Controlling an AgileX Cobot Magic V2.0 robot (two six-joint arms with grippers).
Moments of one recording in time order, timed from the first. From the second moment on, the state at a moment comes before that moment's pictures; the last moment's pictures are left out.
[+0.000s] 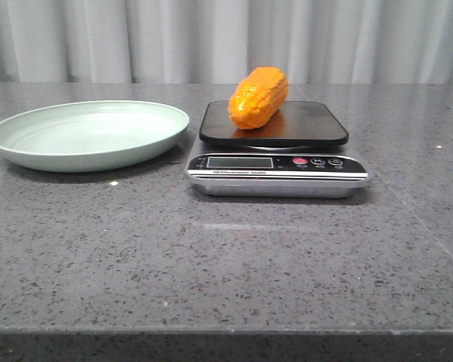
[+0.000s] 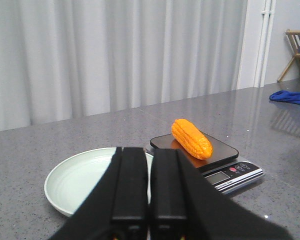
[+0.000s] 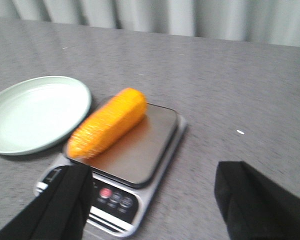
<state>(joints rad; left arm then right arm) -0.63 -0.01 -0.37 0.45 0.41 -0.42 0.45 0.71 -0.72 0.03 0.40 0.12</state>
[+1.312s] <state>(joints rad) -0.63 -0.01 -0.37 0.45 0.41 -0.42 0.64 1.96 -1.86 -0.20 1.24 0.77</state>
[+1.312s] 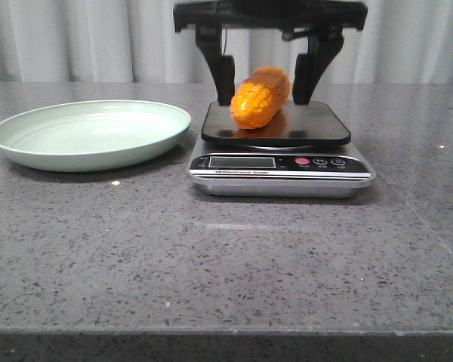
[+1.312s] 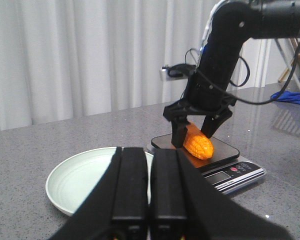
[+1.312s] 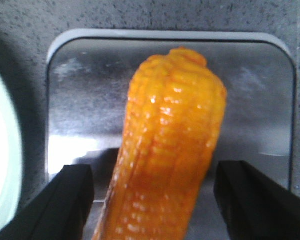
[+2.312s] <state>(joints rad) -0.63 -0.01 -0.37 0.45 0.41 -0.42 0.84 2.12 -2.03 -0.10 0.94 0.57</state>
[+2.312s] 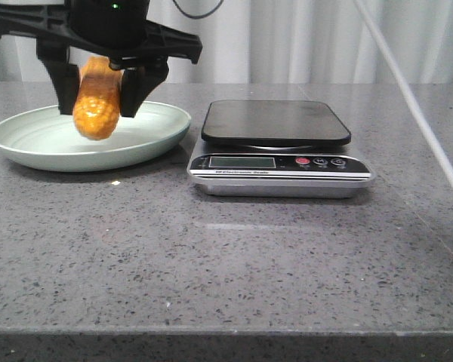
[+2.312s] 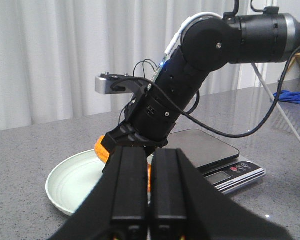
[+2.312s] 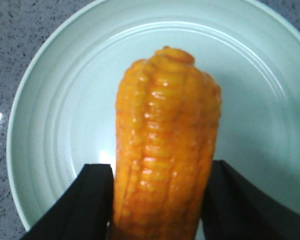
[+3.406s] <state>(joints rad) -0.63 -0.01 -0.37 0.45 0.41 -0.42 0.70 1.73 -2.12 -0.13 1.25 0.22</state>
